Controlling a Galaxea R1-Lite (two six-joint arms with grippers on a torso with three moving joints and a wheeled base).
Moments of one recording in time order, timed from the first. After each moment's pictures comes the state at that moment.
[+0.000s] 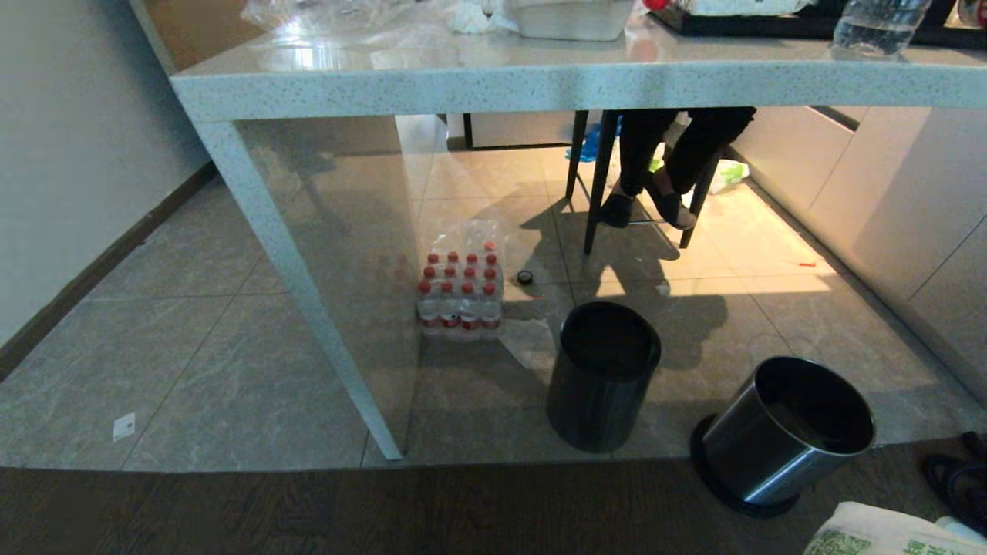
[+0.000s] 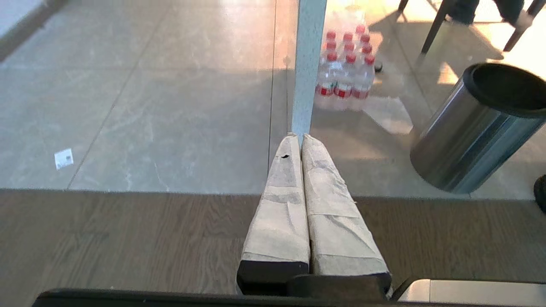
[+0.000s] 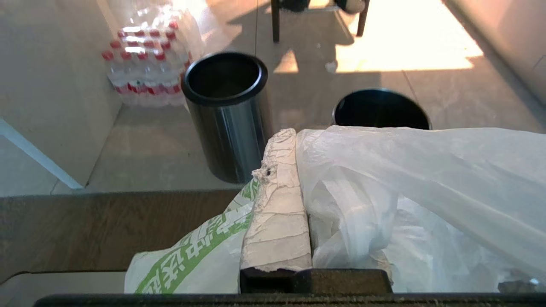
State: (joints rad) left arm 0.00 0.00 0.00 0.00 0.00 -0.01; right arm 0.00 0.00 0.00 0.00 0.00 0.00
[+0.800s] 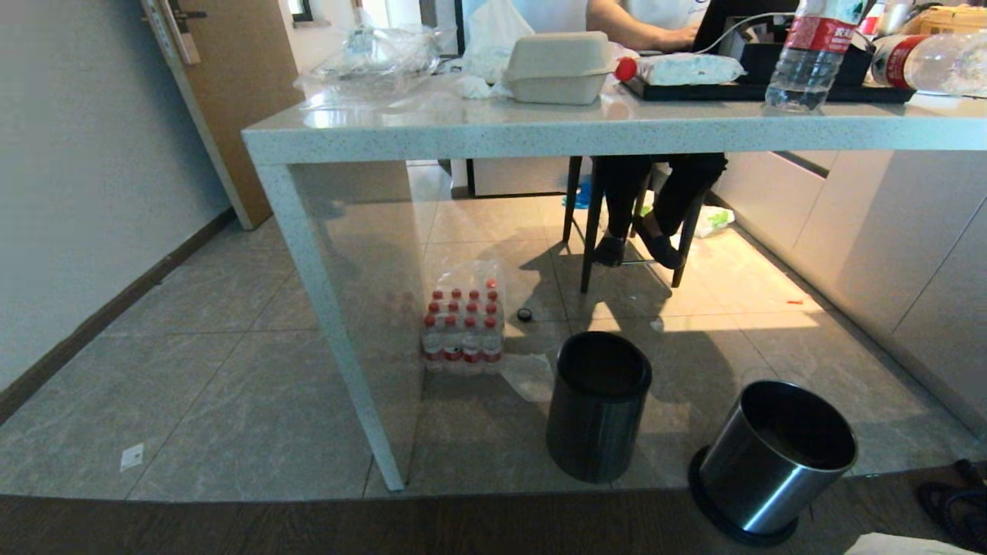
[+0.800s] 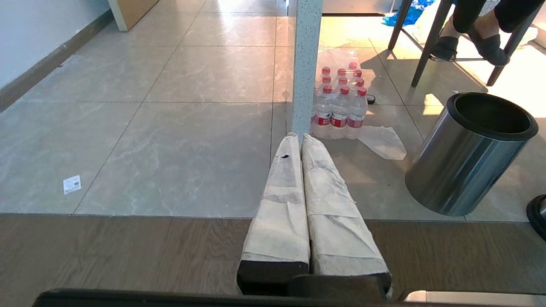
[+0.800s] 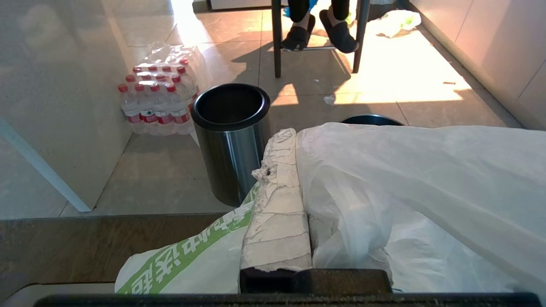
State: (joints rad) left arm 0.00 0.00 0.00 0.00 0.00 0.00; right arm 0.00 0.00 0.00 0.00 0.00 0.00
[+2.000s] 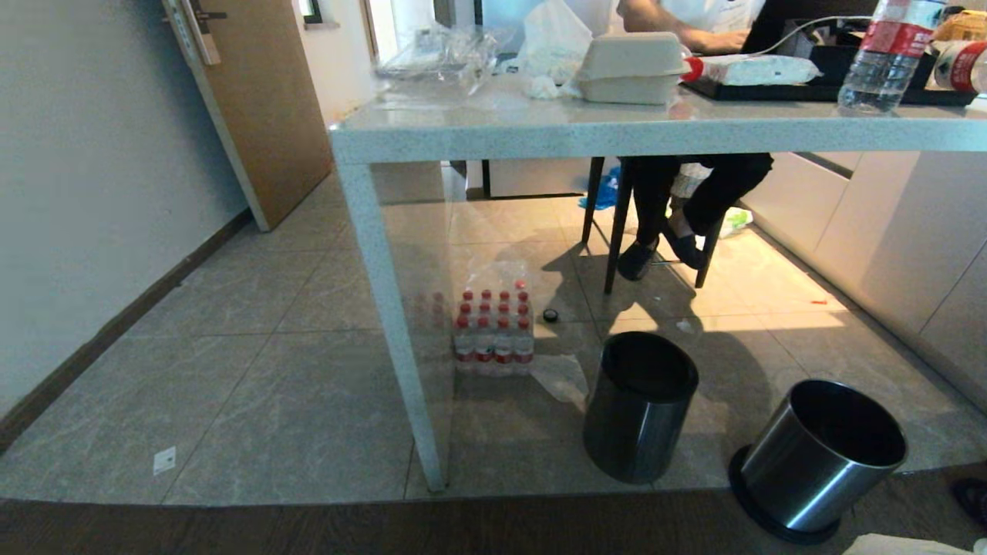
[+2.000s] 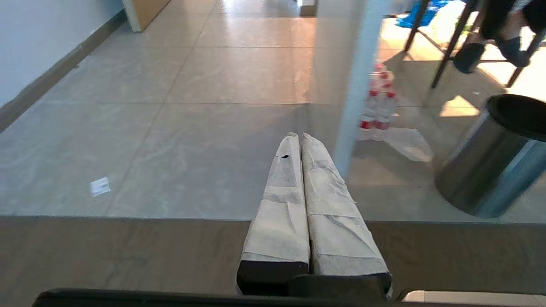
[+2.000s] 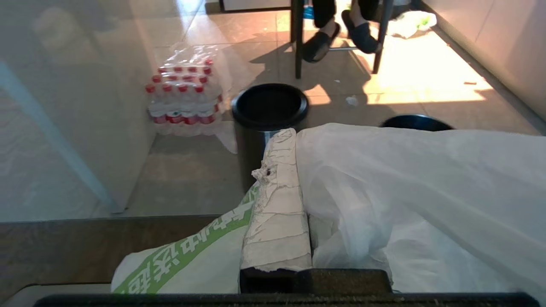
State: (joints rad) left arm 0.00 0.00 0.00 0.00 0.00 -0.01; right arm 0.00 0.00 0.00 0.00 0.00 0.00
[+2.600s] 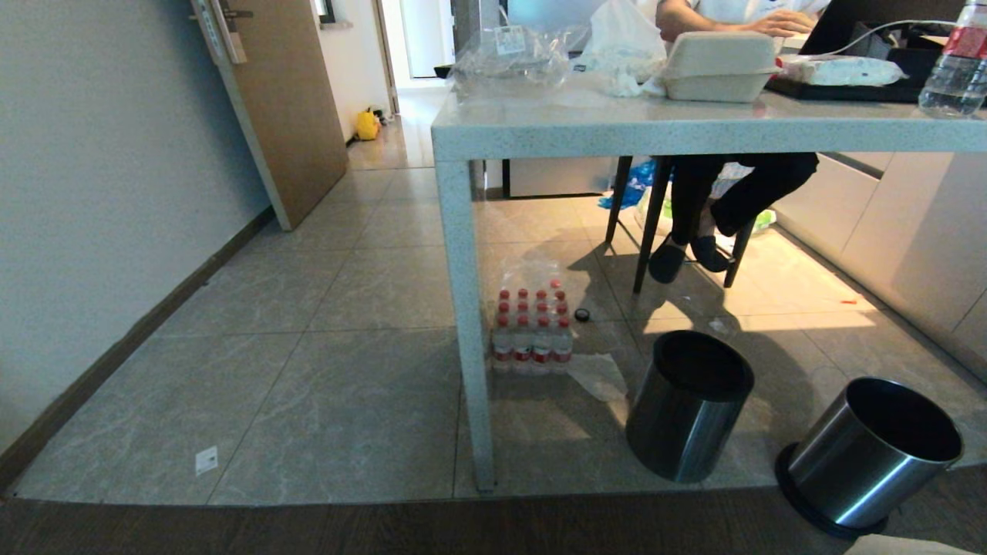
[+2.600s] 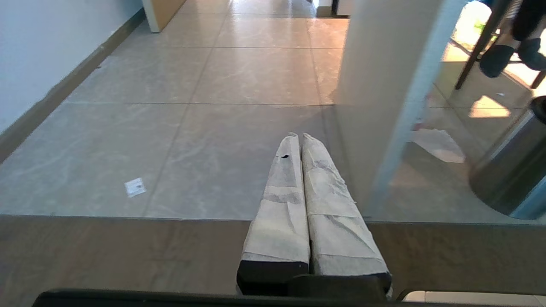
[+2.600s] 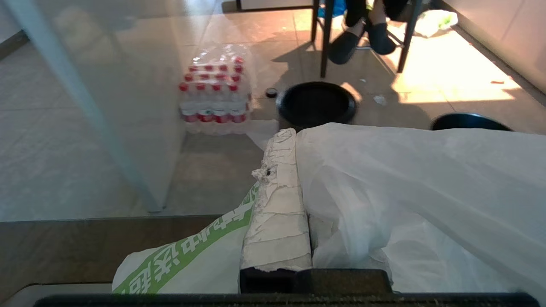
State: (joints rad) left arm 0.00 0.00 0.00 0.00 0.00 -0.01; right arm 0.00 0.00 0.00 0.00 0.00 0.00
